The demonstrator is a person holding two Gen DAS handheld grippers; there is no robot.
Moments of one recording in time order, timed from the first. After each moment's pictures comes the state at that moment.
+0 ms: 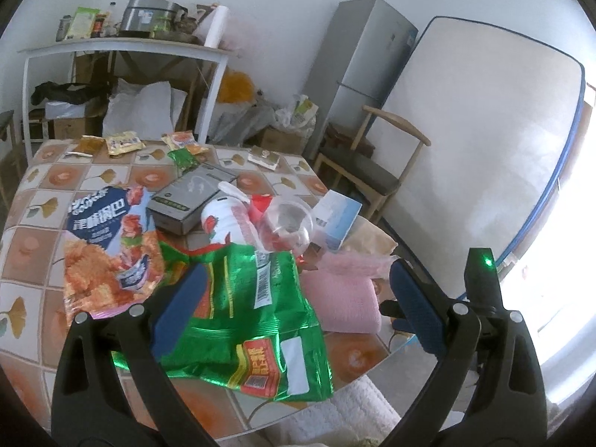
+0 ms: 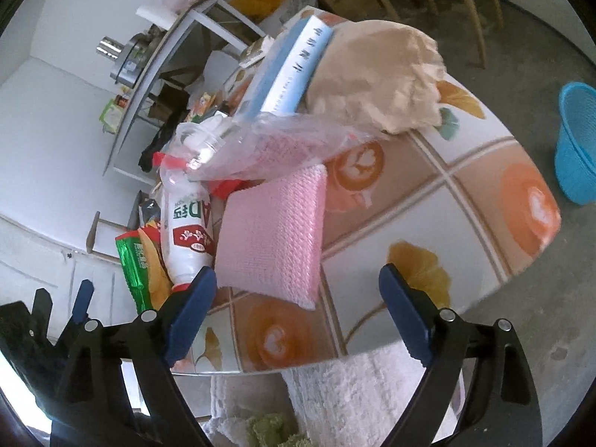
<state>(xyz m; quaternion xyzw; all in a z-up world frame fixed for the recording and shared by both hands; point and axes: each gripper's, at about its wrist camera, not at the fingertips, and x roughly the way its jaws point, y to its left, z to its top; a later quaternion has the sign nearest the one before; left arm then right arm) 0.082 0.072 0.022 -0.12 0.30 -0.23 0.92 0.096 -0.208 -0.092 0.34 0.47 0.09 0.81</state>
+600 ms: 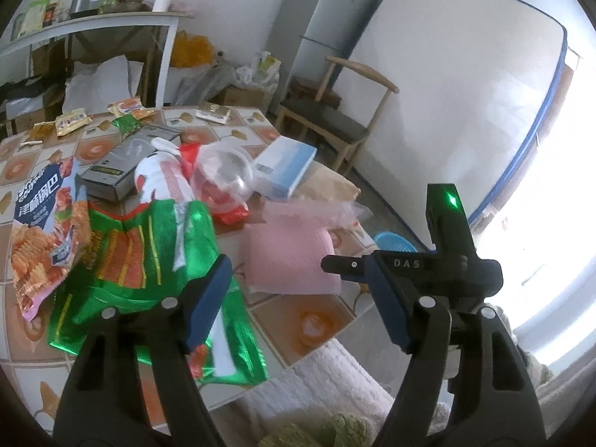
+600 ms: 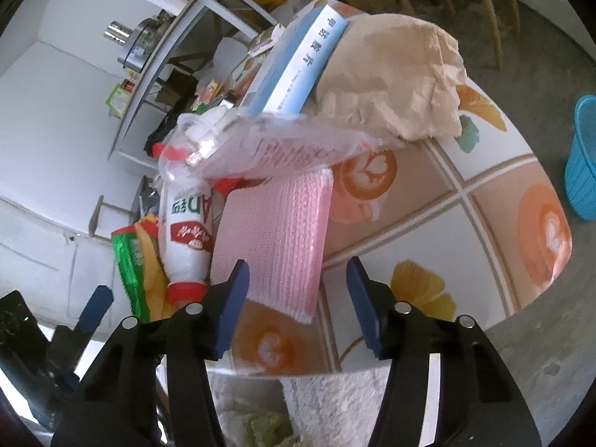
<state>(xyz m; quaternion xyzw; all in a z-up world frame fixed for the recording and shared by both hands) 0.072 0.010 0.005 -0.07 0.36 -0.30 0.88 0.107 -0.210 -0.097 0.33 0.49 0.12 0.80</state>
